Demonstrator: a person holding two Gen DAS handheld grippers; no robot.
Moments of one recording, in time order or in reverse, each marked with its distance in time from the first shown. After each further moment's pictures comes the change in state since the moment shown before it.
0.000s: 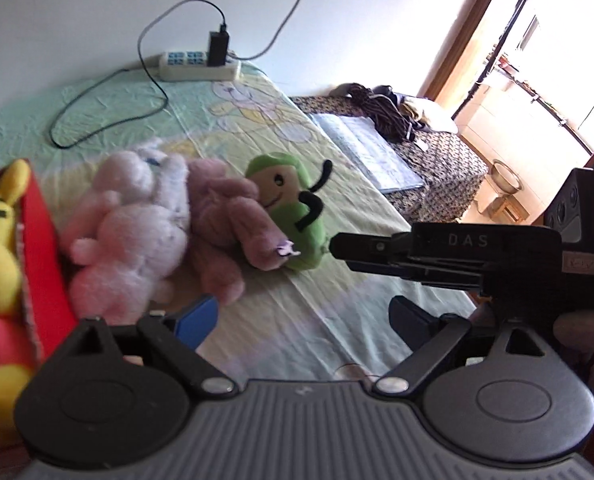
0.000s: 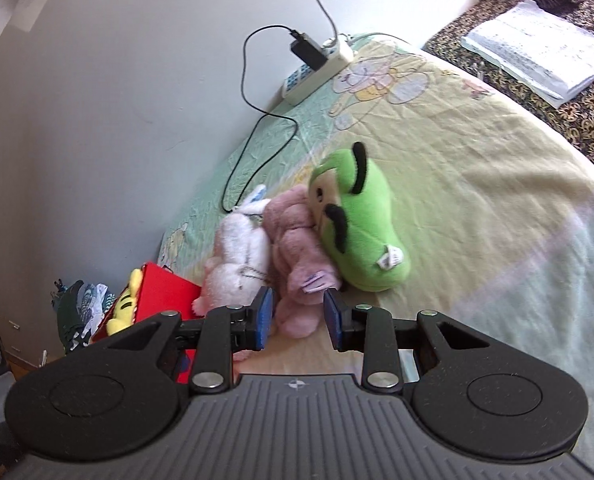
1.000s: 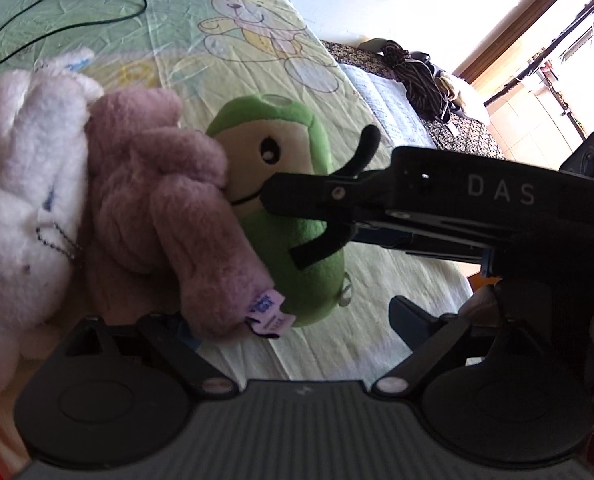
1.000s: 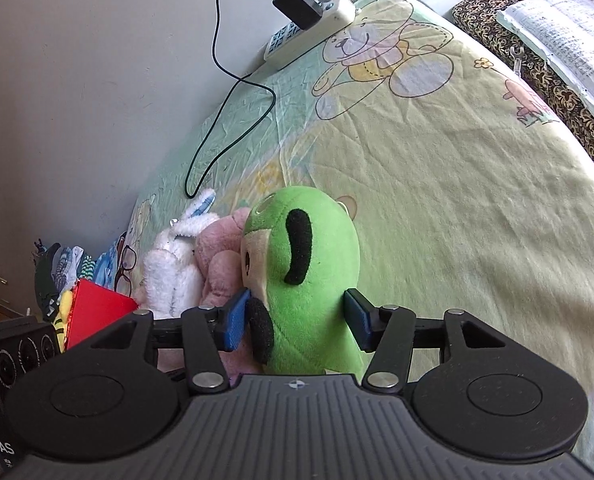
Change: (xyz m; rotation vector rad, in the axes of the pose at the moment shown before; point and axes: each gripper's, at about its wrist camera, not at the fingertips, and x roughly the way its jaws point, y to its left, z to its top) left arm 0.135 0.023 0.033 -0.177 0.136 -0.023; right arm 0.088 -0.042 0.081 -0.087 0.187 0.017
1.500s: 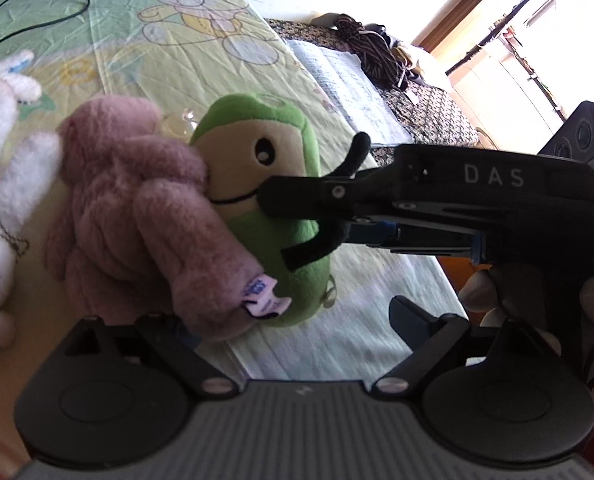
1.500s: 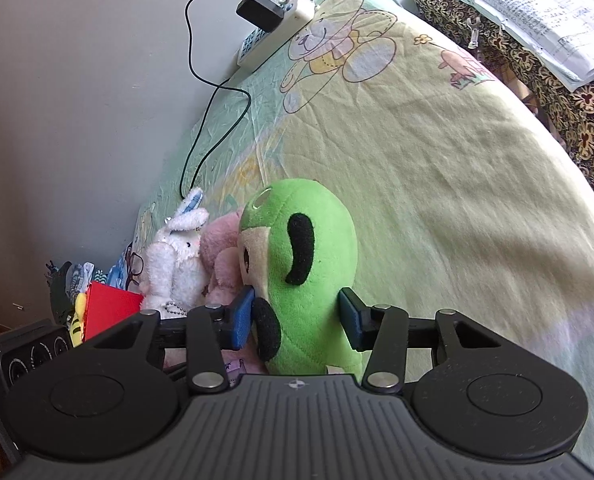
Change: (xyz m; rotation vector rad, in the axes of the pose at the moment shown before) left arm 0.004 -0.030 -0.011 0.091 0.072 -0.089; right arm -0.037 -0.027 -0.017 0.115 0.016 0.008
